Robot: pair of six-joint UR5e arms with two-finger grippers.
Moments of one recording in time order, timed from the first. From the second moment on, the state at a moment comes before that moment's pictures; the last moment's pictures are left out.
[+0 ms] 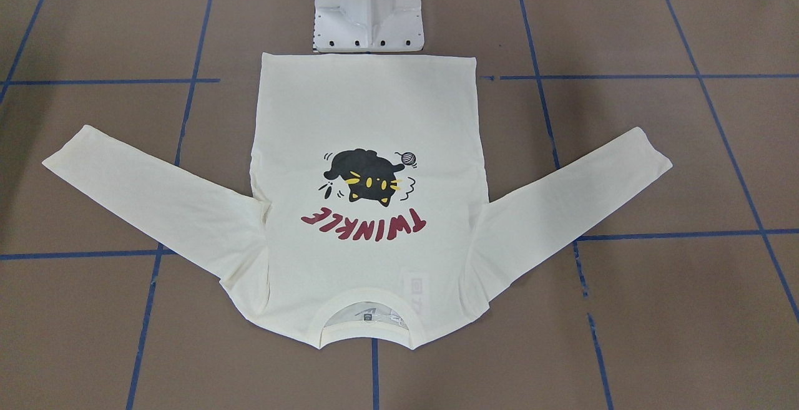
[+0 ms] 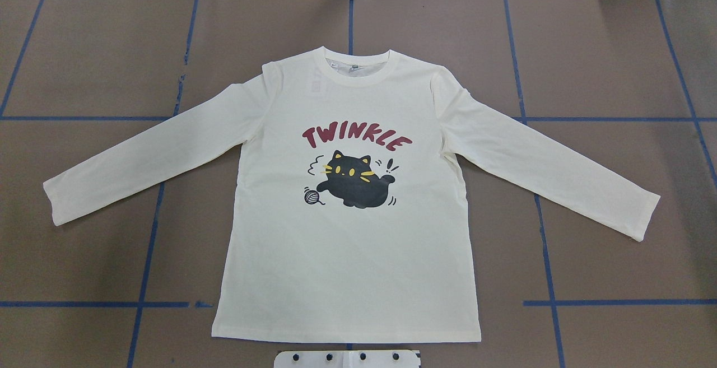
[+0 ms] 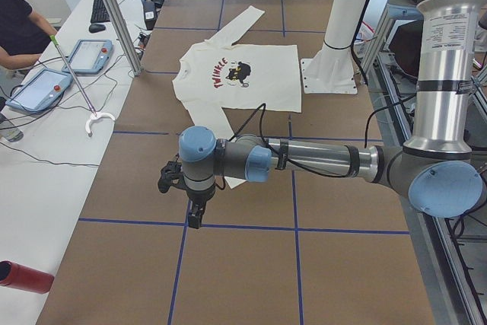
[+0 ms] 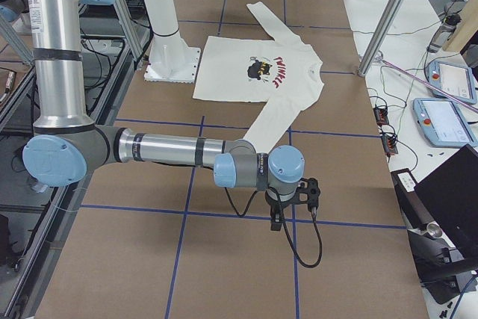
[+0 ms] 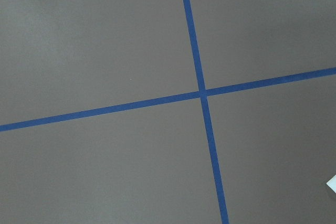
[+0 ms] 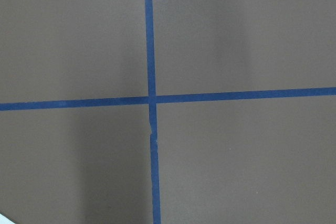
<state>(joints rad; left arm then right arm) -1.55 -1.56 -1.65 -1.63 -2.26 0.06 1.58 -1.55 1.49 -1.43 2.37 0.10</state>
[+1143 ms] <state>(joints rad) -1.51 -1.64 -1.59 -1.89 -2.37 0.04 1.38 -1.65 1.55 -0.97 2.35 0.40</state>
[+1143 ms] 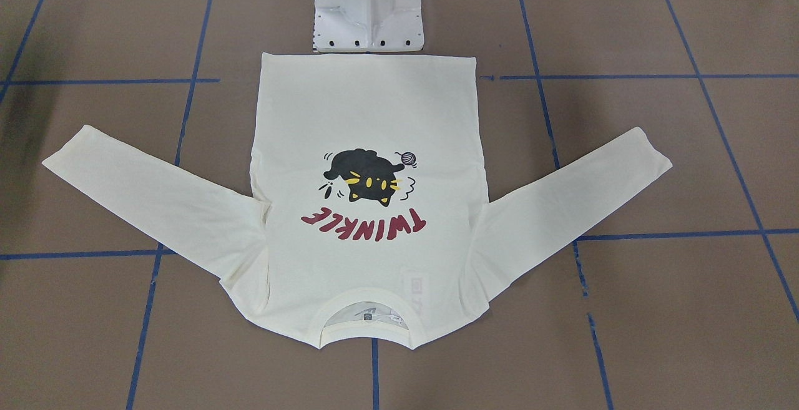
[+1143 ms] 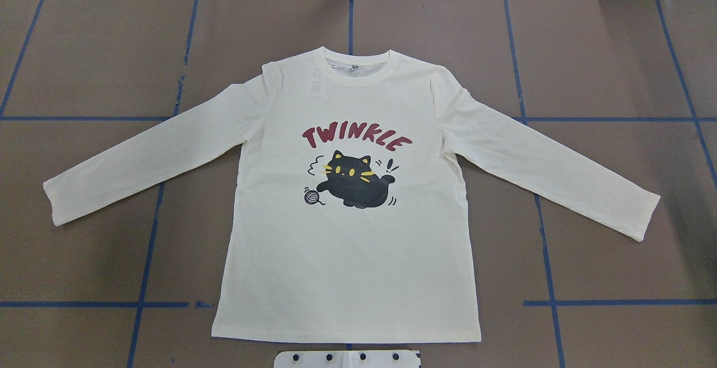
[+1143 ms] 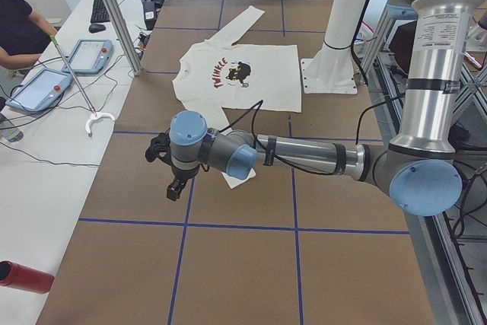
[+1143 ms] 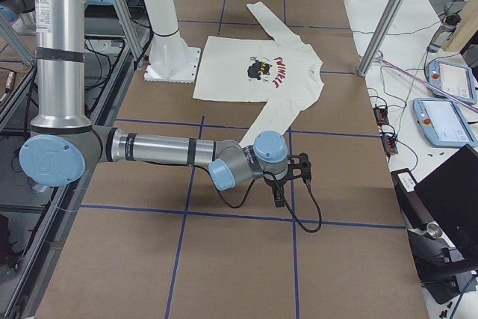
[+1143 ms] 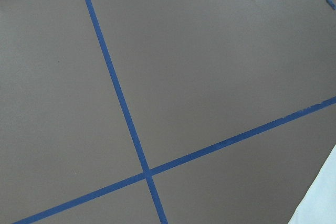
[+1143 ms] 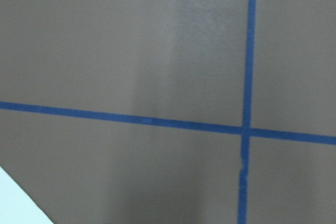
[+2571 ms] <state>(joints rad) -1.51 -1.63 -1.59 -1.91 -2.39 0.00 0.87 -1.79 1.68 -0.83 2.10 0.91</state>
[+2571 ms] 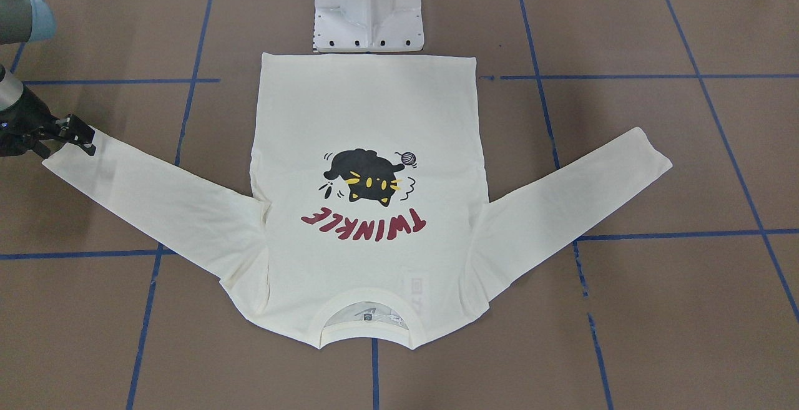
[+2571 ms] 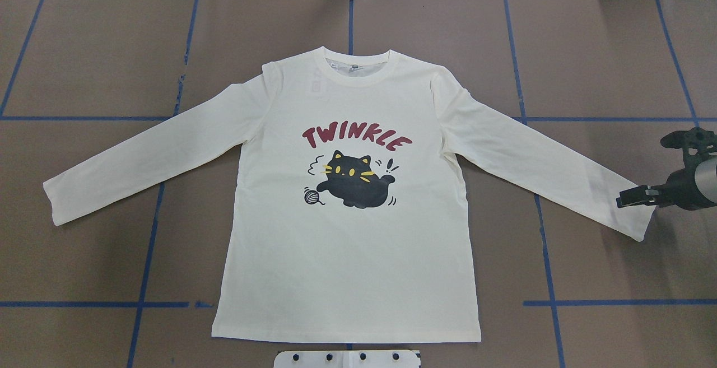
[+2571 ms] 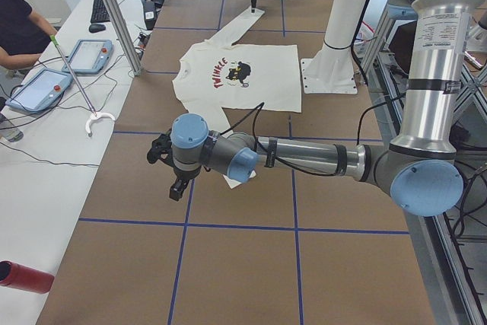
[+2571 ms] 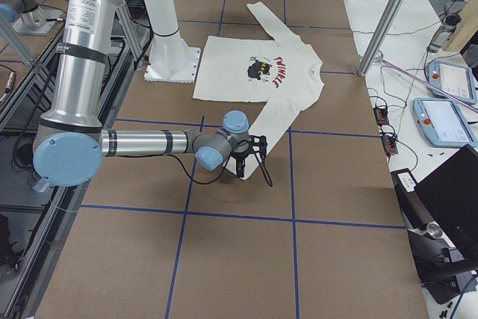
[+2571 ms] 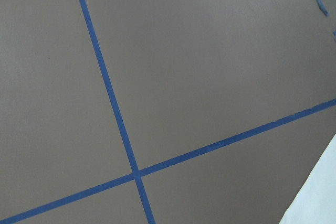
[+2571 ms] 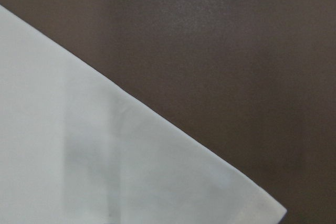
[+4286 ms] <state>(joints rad) -1.51 -1.63 -1.58 -1.93 -2.39 0.01 0.85 -1.80 1.70 -0.91 2.11 0.90</state>
